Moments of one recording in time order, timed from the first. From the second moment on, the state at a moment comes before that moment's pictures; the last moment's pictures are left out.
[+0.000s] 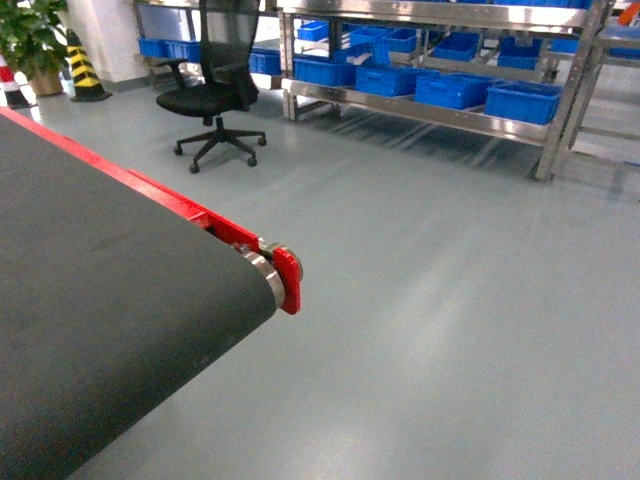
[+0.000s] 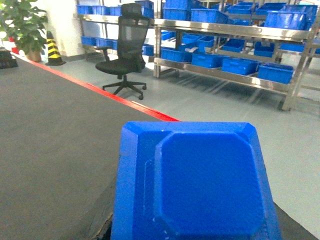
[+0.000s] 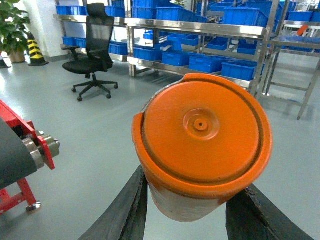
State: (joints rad) left arm 0.00 0.01 0.01 -0.01 0.00 0.00; right arm 0.00 0.00 0.01 -0.01 0.00 0.00
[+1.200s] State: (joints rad) left arm 0.00 0.01 0.01 -0.01 0.00 0.00; right arm 0.00 0.00 0.01 -0.01 0.00 0.00
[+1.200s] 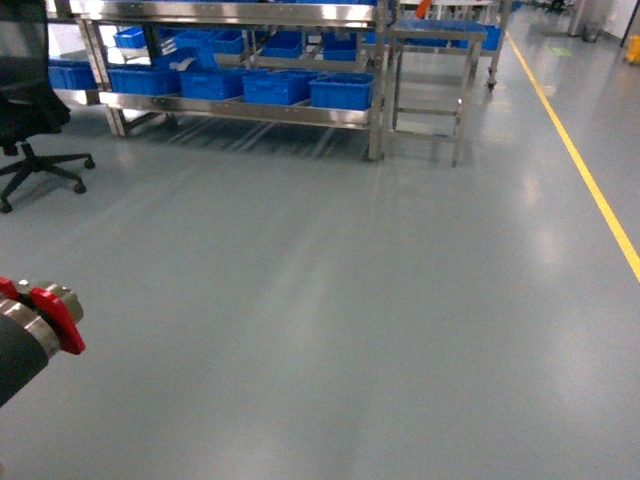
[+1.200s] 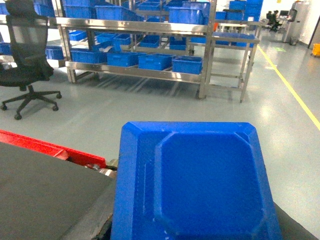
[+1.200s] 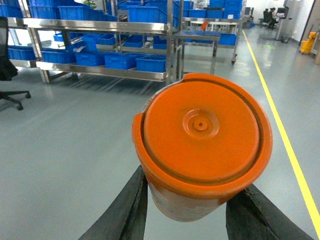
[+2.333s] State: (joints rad) left arm 0.00 0.01 0.01 -0.01 0.00 0.00; right arm 0.00 0.00 0.01 -0.01 0.00 0.00
